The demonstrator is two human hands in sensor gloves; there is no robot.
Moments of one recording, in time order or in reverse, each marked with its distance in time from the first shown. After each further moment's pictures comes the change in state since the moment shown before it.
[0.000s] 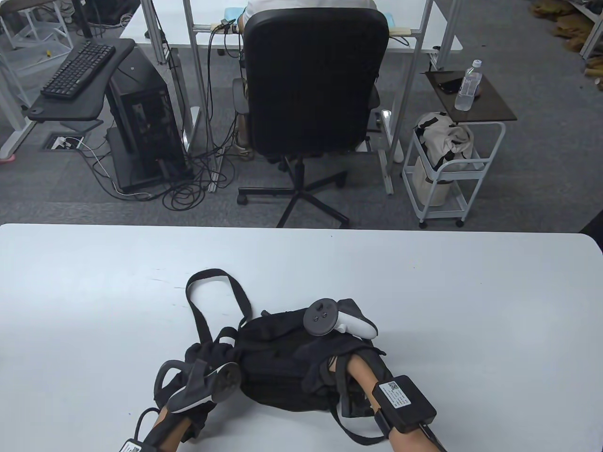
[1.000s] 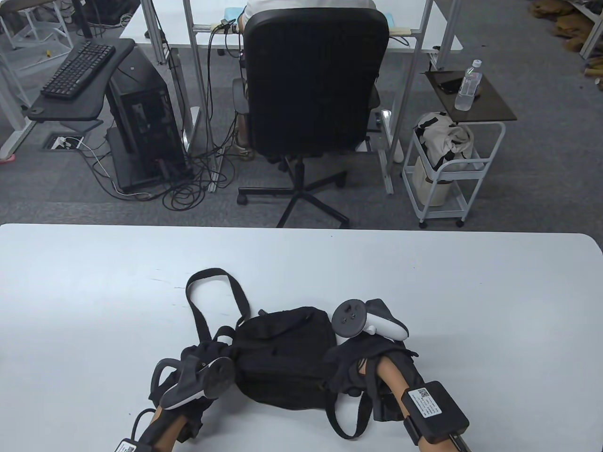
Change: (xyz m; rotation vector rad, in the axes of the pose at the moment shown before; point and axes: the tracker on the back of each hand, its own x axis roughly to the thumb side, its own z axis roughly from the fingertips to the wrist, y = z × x) left_hand -0.009 0.000 0.000 0.003 0.011 0.037; right_hand -0.031 -0.014 0.043 -0.060 0.177 0.091
